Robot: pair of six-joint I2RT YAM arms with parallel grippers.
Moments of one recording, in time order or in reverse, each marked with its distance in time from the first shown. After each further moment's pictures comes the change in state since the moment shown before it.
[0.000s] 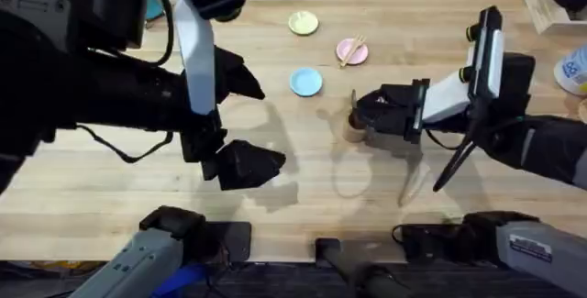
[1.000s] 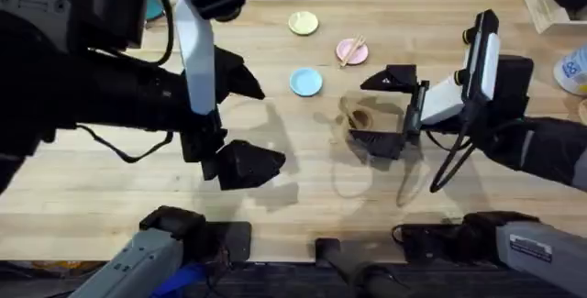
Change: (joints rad) left arm 0.000 0.000 0.000 0.000 0.000 0.000; right arm 0.000 0.000 -0.011 0.001 0.036 -0.004
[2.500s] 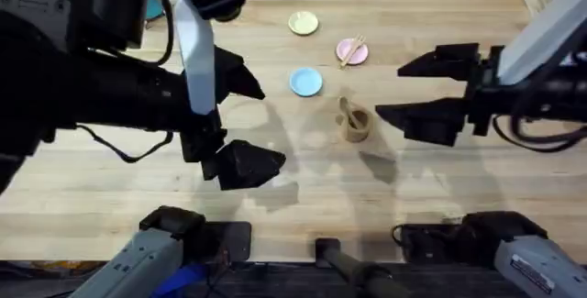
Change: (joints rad) left arm 0.000 0.000 0.000 0.000 0.000 0.000; right arm 0.000 -0.398 0.457 -0.922 0.136 0.450
